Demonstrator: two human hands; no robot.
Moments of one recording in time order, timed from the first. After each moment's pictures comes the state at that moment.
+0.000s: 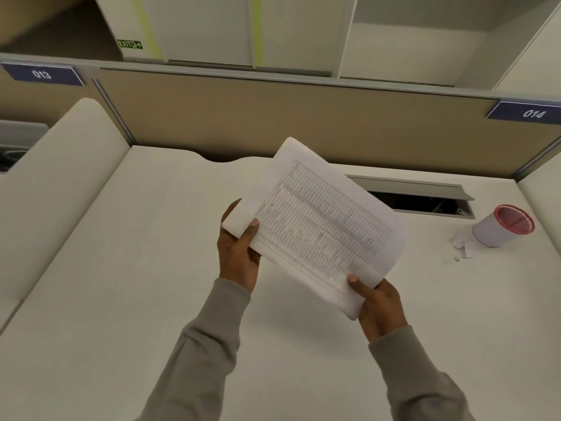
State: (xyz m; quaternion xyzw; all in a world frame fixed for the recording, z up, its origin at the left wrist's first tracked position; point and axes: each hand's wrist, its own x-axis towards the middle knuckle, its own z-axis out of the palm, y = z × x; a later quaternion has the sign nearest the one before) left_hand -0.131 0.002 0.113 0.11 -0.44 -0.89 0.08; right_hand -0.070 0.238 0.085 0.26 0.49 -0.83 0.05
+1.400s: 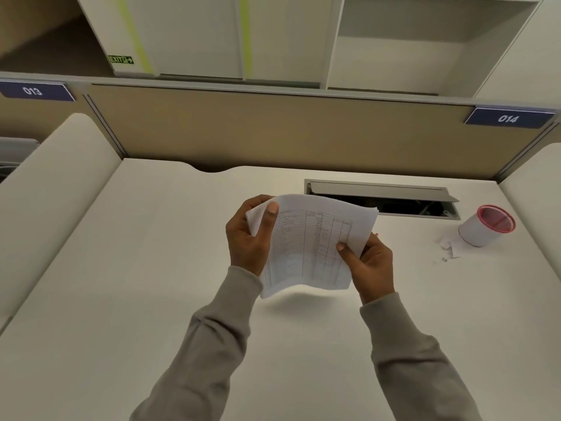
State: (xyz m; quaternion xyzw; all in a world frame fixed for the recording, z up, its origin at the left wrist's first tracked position) left_hand -0.145 0.034 0.146 0.01 -0.68 -0.71 0.20; right_hand -0.113 0.231 0.124 0.07 0.73 -0.68 -0.11
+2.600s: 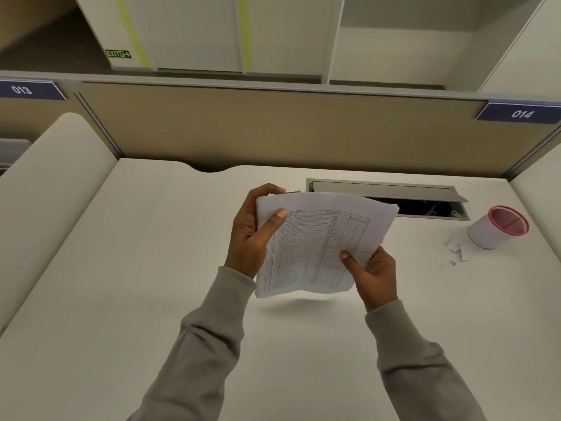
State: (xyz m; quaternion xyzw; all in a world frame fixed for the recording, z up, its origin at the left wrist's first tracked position) left_hand -0.160 0.026 0.166 -0.09 -0.67 -0.74 0.07; right_hand -0.131 0.239 0.097 0.11 0.72 -0.68 -0.09
